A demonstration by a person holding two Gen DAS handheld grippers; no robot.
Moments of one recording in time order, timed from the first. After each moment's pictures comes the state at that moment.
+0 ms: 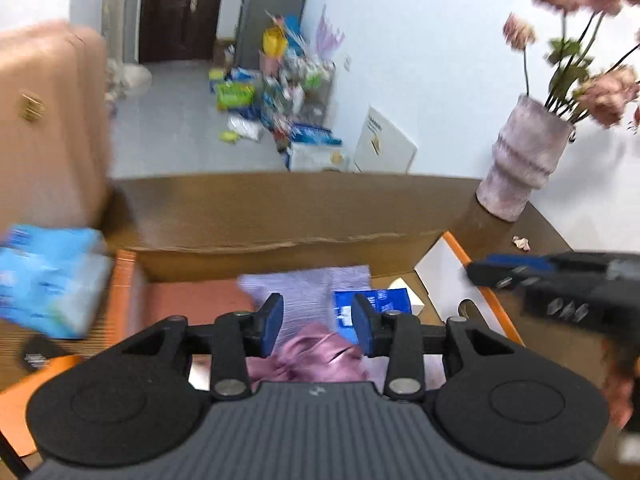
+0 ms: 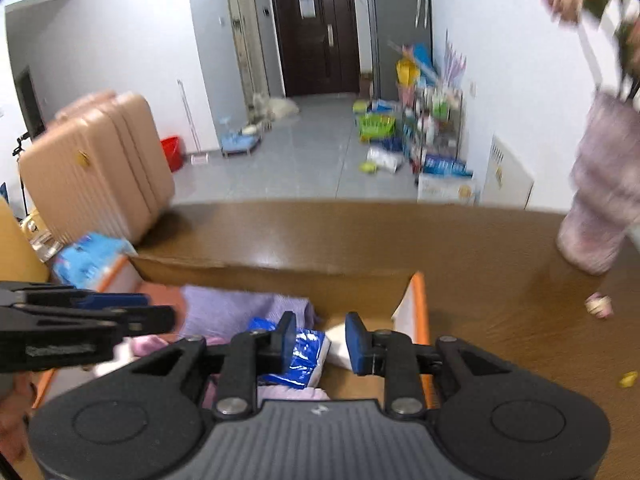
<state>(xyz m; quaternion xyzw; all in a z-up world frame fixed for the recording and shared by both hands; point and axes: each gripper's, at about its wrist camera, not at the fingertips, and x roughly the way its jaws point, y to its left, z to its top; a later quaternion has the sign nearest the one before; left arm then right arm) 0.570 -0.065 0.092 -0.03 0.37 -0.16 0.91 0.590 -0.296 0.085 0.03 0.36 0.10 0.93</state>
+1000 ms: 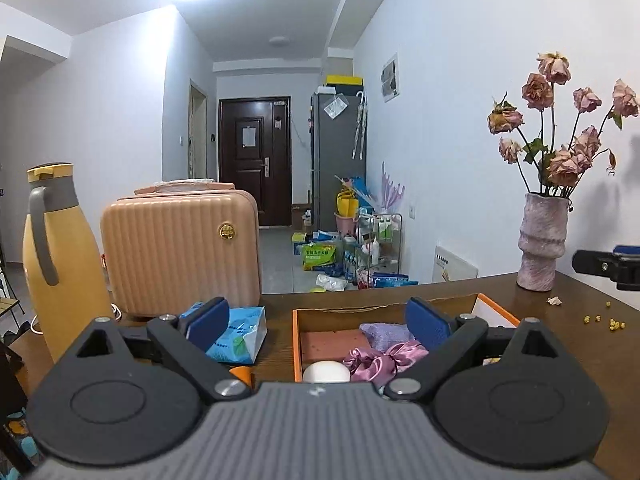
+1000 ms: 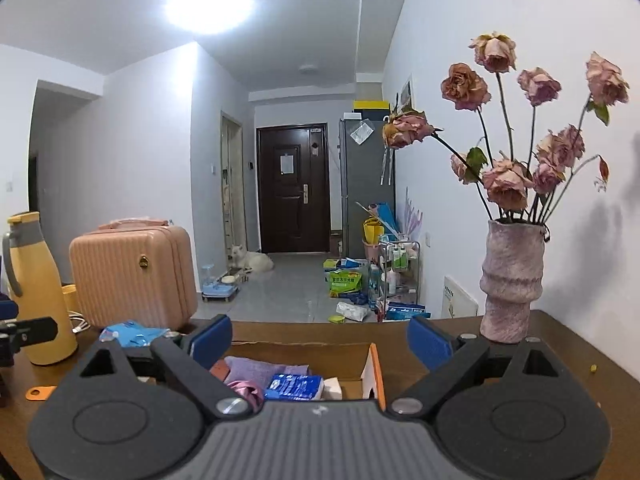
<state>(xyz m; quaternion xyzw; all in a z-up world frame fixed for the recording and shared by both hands) 0.343 -0.001 0.113 0.01 0.11 -0.04 0.99 0.370 -0.297 0.113 0.03 0.11 0.05 0.99</state>
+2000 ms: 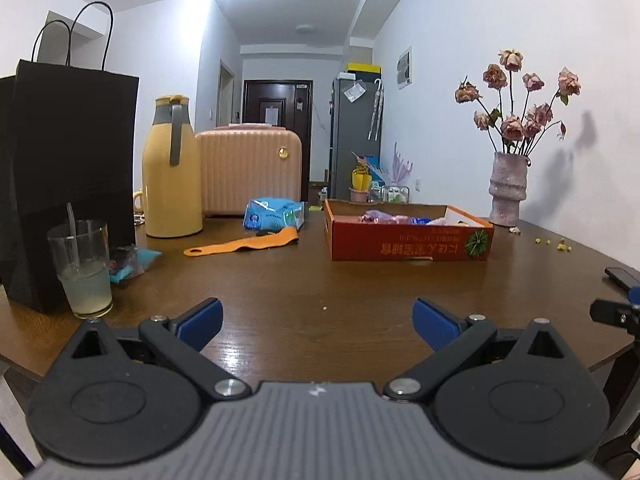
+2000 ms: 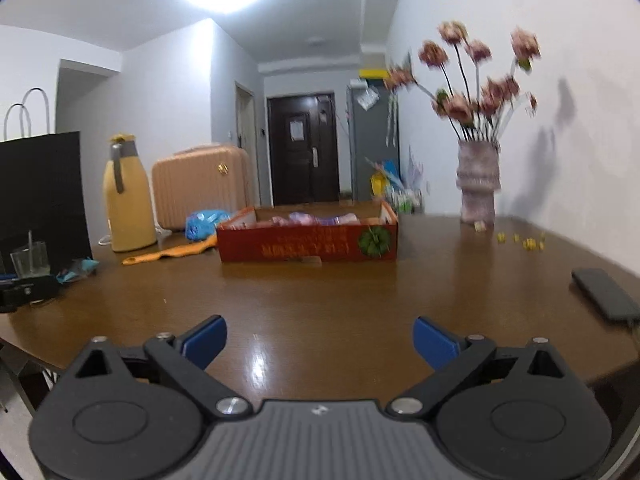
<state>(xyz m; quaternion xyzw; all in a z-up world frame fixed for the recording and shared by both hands) 0.037 0.046 0.026 -0.01 0.14 -0.02 0.99 0.048 -0.254 0.003 0.03 0.15 0.06 0.99</state>
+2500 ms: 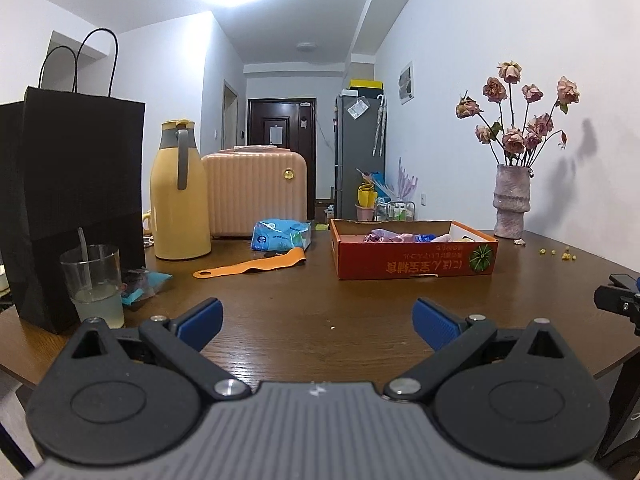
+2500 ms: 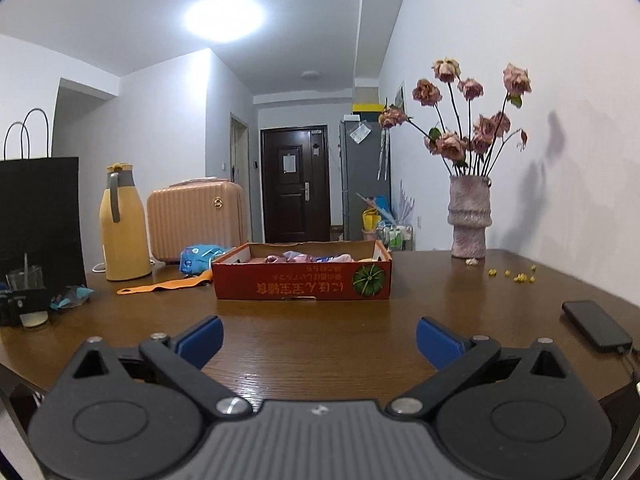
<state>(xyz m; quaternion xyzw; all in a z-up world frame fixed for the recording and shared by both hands) 0.031 0.045 0.035 0.00 0.11 -0.01 0.99 0.046 -0.250 0.014 0.03 0.10 0.04 0.99</state>
